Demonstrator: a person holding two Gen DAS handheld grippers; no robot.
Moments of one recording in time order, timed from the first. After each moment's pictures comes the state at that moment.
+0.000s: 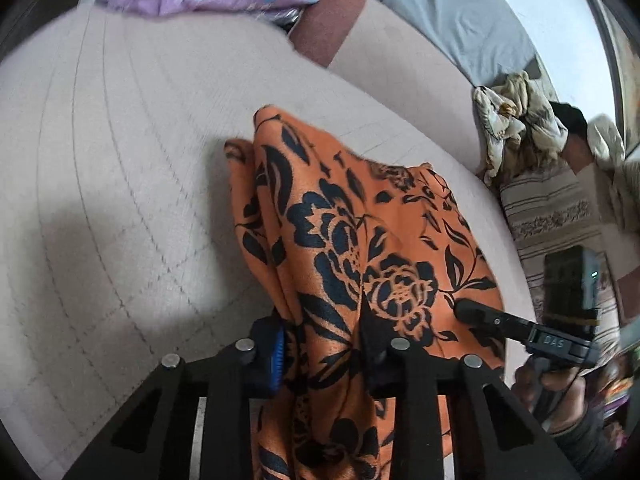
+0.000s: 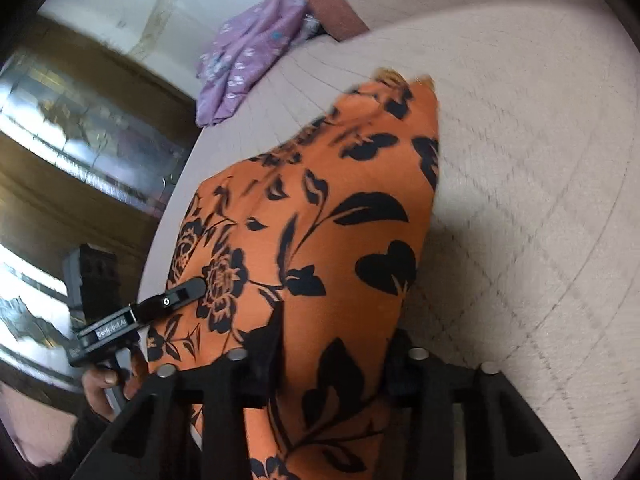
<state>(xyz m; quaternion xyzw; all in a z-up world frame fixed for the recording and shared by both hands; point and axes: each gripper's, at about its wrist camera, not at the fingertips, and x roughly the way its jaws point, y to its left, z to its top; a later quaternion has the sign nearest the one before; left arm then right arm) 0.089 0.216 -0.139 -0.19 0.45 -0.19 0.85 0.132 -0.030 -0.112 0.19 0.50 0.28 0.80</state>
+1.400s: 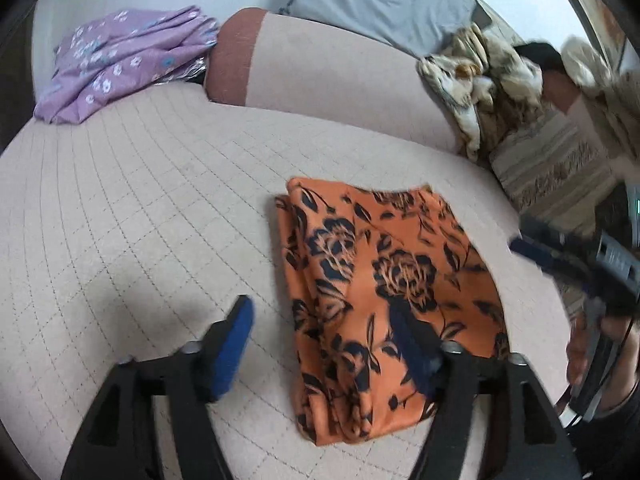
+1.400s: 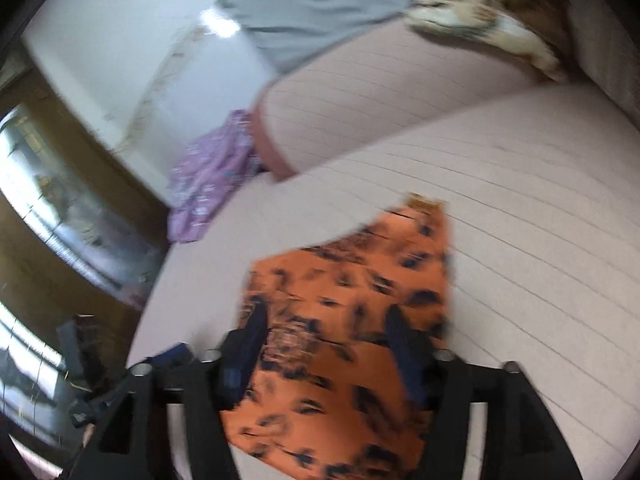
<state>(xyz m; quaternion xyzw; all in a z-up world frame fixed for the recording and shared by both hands) 0.053 0.152 -0.096 -0.05 0.42 -0.17 0.89 0.122 -0.194 -0.029 0.23 0.37 0.19 0.88</state>
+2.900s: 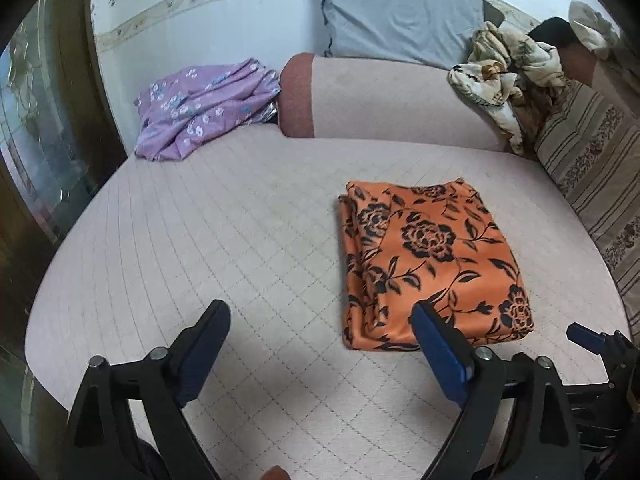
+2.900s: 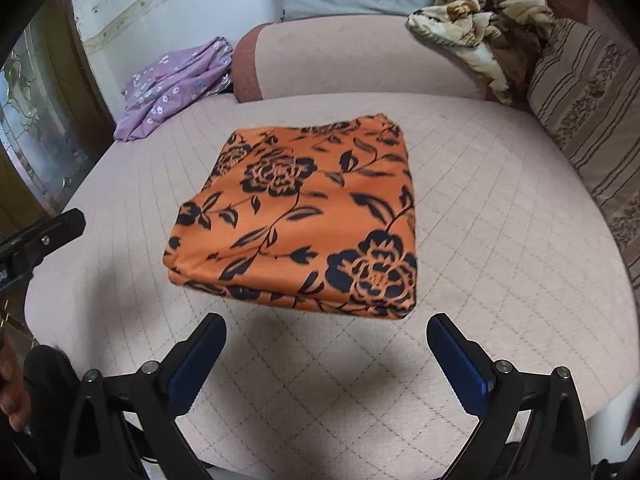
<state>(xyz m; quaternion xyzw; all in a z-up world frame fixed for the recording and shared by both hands) -0.056 0.148 -0.036 0.04 0.36 -0.02 0.93 -0.031 -0.120 -0.053 0.04 0.43 0.03 0.90</state>
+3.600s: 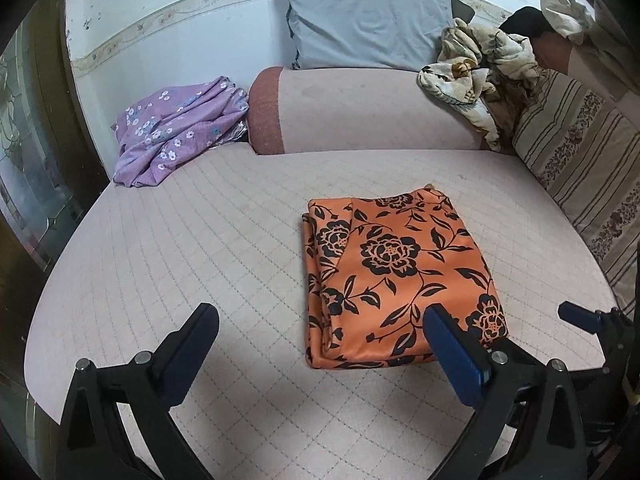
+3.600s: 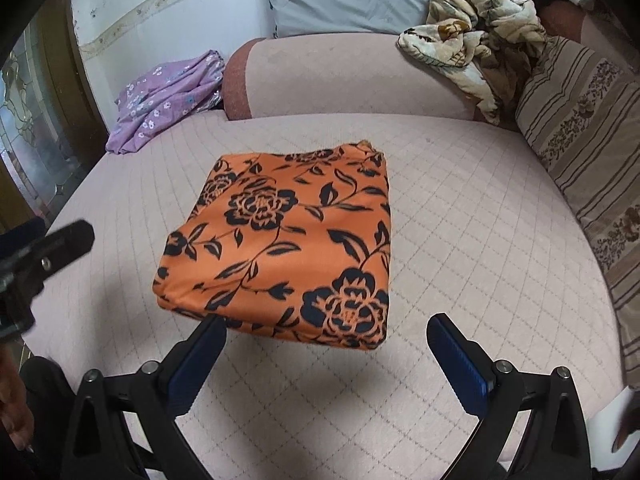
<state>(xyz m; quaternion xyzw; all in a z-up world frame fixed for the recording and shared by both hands) -0.051 0.110 -0.026 0.05 0.35 -0.05 0.93 -0.020 -0.134 -0.030 0.03 0.41 0.01 0.91</state>
